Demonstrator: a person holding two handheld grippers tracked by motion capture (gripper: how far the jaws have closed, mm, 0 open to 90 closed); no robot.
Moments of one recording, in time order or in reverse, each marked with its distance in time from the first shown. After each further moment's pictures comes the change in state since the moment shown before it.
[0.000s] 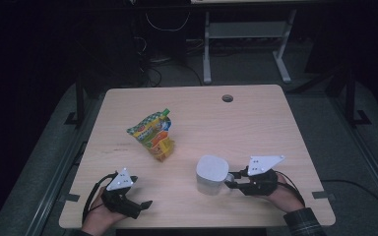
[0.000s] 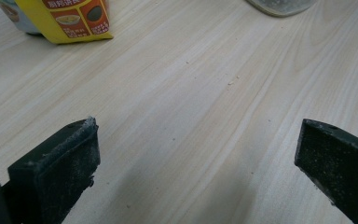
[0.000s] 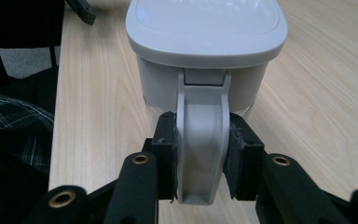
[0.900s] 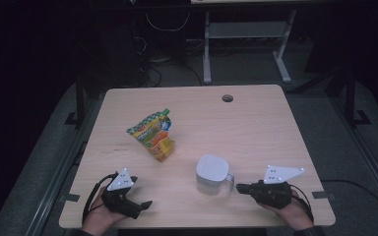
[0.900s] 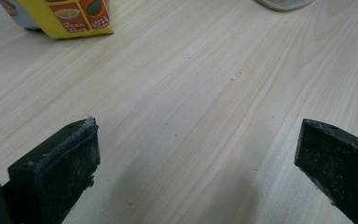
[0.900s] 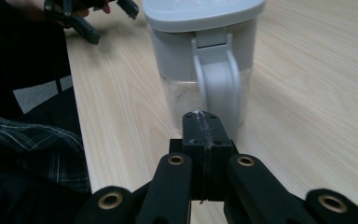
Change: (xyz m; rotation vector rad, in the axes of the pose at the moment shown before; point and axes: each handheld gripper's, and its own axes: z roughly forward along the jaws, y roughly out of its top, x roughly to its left) left arm 0.001 -0.002 0.002 0.012 0.003 0.006; right arm 0.024 -0.025 -0.027 -0.058 -0.046 0.165
